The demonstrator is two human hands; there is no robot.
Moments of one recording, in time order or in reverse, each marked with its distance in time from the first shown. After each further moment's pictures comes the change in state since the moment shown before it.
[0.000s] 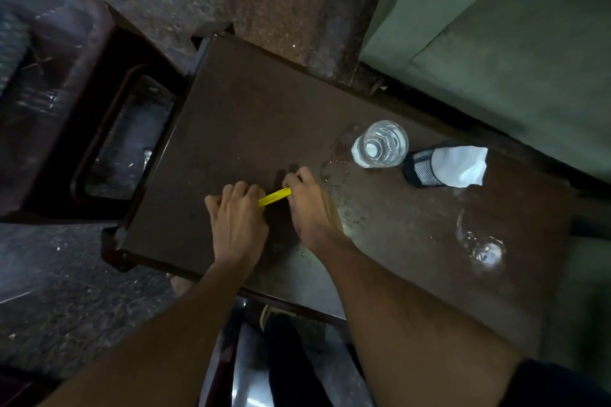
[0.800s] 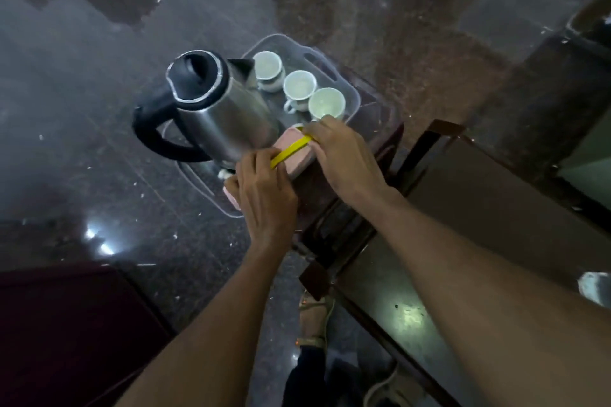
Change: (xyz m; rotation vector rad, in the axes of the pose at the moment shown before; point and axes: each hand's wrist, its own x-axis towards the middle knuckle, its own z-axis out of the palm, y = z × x) left_hand 0.039 -0.274 -0.205 -0.247 0.761 -0.416; right_hand 0.128 -0.386 -0.027 0.061 0.087 -0.686
